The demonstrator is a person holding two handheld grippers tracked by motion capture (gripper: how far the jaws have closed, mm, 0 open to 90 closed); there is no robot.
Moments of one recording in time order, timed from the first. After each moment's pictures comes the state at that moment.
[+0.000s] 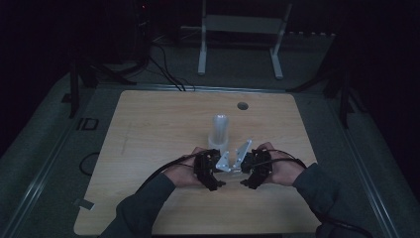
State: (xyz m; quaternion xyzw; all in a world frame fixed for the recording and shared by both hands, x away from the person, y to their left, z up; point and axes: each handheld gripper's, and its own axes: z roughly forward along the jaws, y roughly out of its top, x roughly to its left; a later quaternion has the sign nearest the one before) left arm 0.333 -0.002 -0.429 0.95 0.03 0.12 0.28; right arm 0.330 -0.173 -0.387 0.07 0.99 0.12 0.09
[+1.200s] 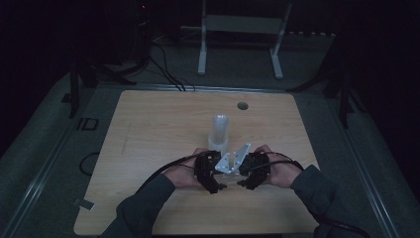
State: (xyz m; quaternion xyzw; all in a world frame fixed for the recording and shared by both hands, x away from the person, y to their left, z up) left arm 0.324 -0.006 -0.434 0.93 0.06 0.09 0.34; right arm 0.327 -0.170 -0.395 0.05 0.98 0.14 0.09
